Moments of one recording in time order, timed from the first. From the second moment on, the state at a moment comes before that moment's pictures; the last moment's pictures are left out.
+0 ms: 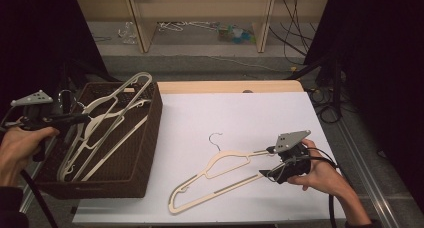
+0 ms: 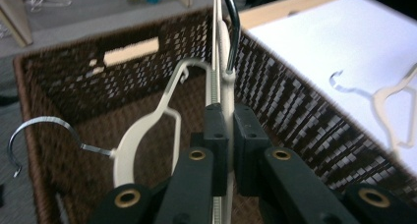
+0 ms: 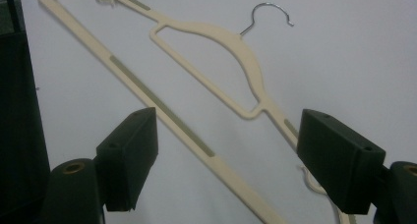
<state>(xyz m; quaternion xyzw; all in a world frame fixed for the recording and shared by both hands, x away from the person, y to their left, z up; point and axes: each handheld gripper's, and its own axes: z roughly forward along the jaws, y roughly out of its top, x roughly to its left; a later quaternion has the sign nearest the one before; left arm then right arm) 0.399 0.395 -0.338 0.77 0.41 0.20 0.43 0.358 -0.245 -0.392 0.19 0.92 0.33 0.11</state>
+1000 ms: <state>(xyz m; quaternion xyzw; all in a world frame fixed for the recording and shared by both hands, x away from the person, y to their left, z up) 0.431 0.389 -0.388 0.78 0.50 0.19 0.34 0.358 -0.246 -0.394 0.19 0.92 0.32 0.11</state>
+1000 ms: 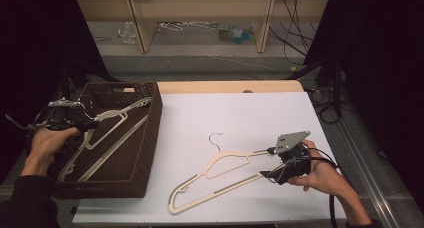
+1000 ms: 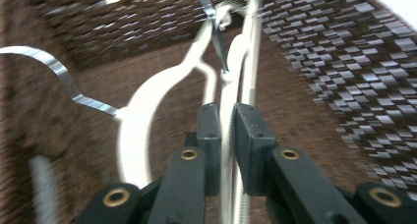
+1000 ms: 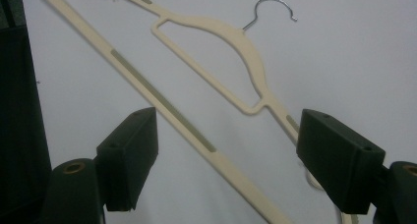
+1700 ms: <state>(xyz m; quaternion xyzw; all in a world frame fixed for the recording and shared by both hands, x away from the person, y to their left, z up) 0.377 0.341 -0.353 0.72 0.50 0.21 0.44 0.359 -0.243 -0.399 0.18 0.92 0.33 0.11</state>
